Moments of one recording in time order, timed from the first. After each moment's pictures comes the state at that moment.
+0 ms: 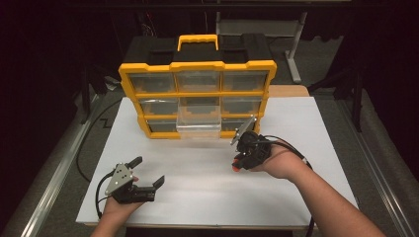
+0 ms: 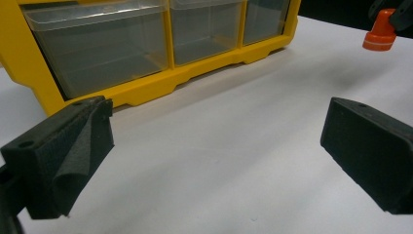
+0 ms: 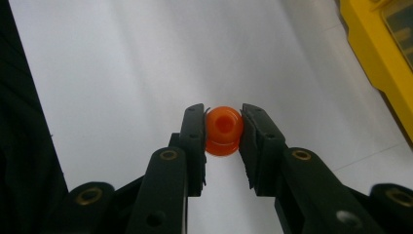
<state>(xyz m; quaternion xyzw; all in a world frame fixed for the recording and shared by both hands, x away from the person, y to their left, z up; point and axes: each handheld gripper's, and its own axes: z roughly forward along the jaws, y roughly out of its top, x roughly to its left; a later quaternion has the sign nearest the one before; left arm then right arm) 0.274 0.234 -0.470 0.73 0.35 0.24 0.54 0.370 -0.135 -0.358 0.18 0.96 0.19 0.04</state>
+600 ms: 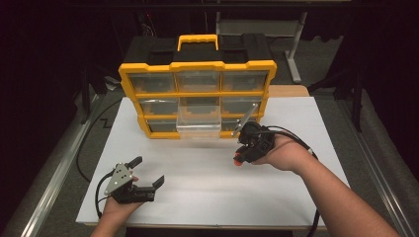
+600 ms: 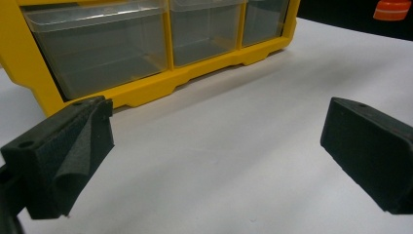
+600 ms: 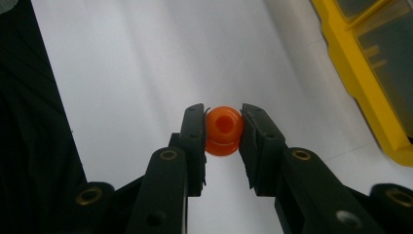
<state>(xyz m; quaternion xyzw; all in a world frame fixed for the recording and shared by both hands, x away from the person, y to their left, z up) 0.274 0.235 -0.469 0.73 0.35 0.24 0.54 0.372 -0.136 -0.326 0.18 0.96 0.19 0.04</state>
